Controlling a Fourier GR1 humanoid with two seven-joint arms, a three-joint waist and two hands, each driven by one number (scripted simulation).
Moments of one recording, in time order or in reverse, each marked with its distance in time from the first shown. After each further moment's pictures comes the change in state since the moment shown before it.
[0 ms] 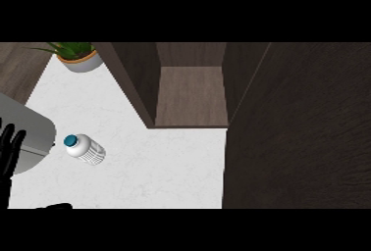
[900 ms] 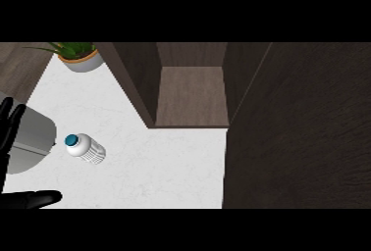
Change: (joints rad) left arm -0.160 0.094 0.017 0.051 0.107 -0.023 0.003; right arm -0.288 0.000 -0.096 0.146 -0.005 -0.063 0.024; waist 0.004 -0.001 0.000
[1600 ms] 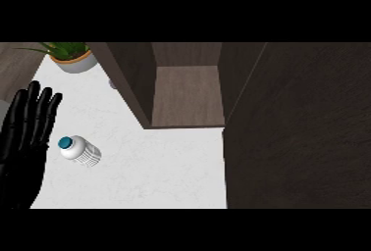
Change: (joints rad) left arm -0.055 -0.043 -0.229 -0.013 -0.263 0.011 -0.212; right arm -0.262 -0.048 -0.124 0.227 0.123 -0.049 -0.176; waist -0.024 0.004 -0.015
